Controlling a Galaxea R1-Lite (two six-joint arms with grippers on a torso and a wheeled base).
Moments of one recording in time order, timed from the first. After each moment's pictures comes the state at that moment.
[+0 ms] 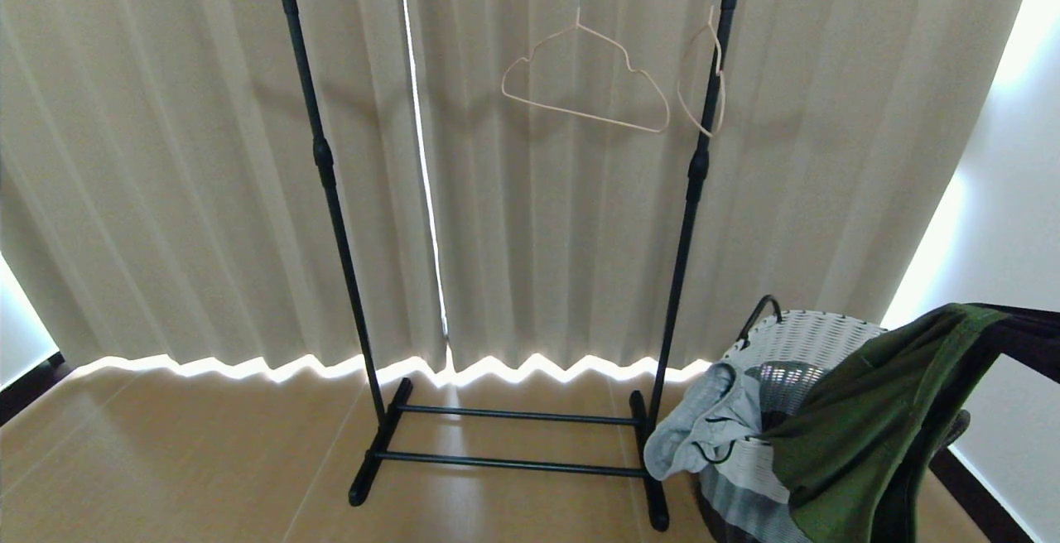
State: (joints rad) left arm 0.00 0.22 -0.21 -0.02 -0.16 0.13; right arm 0.32 0.98 -0.70 0.02 -0.01 -0.19
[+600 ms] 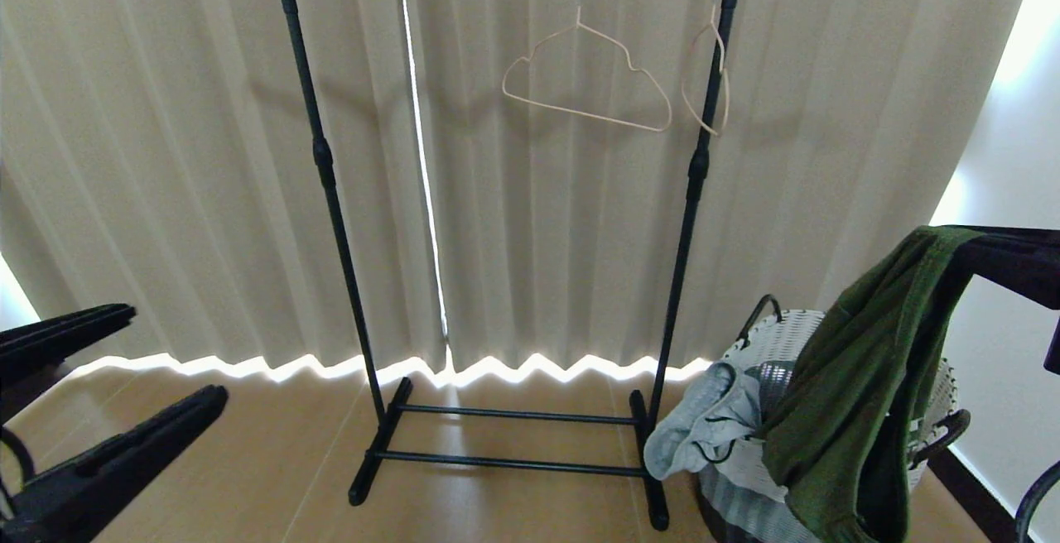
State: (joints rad) left arm -0.39 0.83 -0.45 -0.33 -0.15 0.14; right arm 0.41 1.08 -0.87 0.01 -0.01 -0.19
